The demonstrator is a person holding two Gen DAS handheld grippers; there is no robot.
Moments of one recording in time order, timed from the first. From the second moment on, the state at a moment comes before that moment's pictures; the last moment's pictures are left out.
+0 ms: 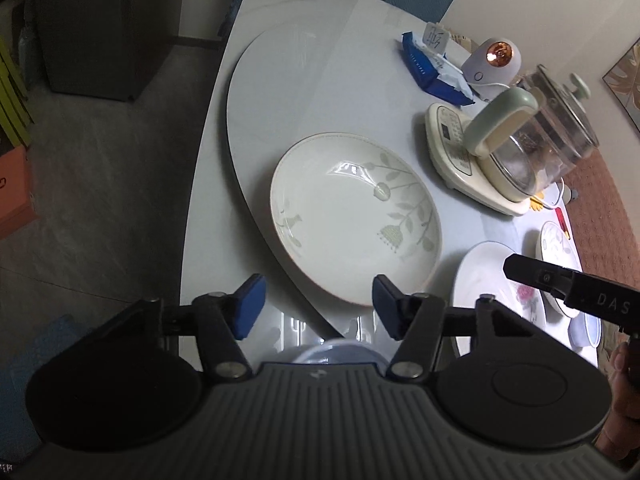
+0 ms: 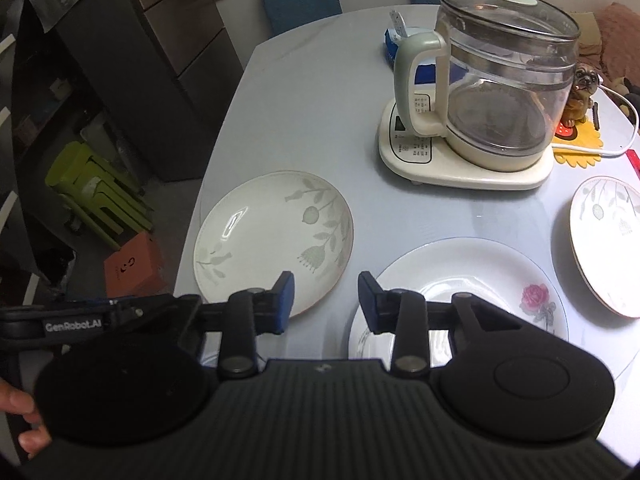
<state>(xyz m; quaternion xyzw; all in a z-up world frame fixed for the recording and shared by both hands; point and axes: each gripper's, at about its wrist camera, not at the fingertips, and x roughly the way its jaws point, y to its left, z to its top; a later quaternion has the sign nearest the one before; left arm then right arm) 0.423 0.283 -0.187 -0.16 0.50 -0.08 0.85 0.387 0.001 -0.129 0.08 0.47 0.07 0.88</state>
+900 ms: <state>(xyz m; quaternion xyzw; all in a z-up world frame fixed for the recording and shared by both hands) 0.506 0.297 -0.254 -0.17 0.53 -0.11 0.83 0.491 0.017 -0.218 0.05 0.52 0.06 0.85</state>
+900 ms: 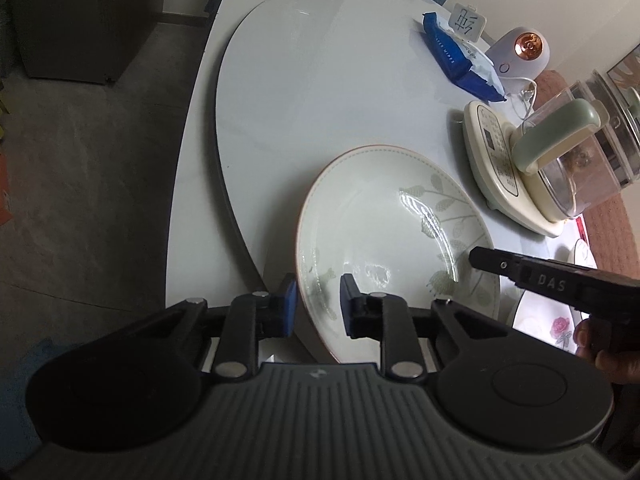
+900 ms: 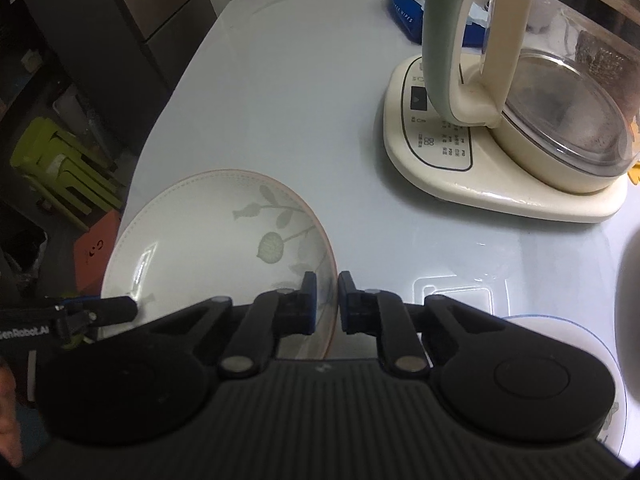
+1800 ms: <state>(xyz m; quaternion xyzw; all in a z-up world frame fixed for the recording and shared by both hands) 0.482 0.301 -0.241 -0.22 0.54 -0.18 0.79 0.469 -0.031 -0.184 0.09 0.51 0.13 0.85</state>
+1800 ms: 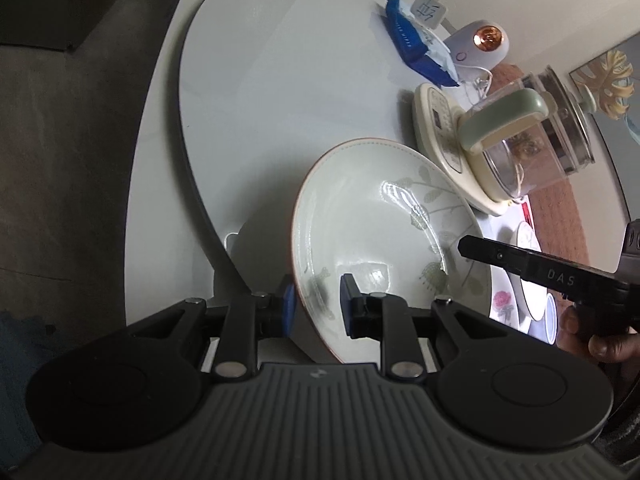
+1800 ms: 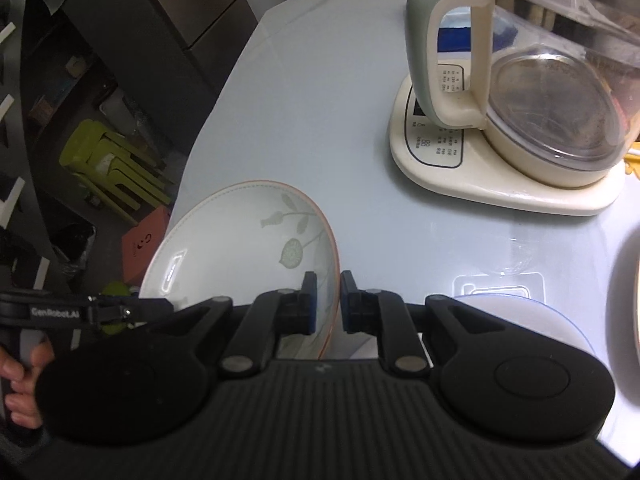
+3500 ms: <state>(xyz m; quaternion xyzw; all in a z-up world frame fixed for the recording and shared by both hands) 0.430 0.108 -0.218 -0.14 0.58 -0.17 0.78 0.360 -0.203 -0.196 0.14 0.51 0.12 0.84</state>
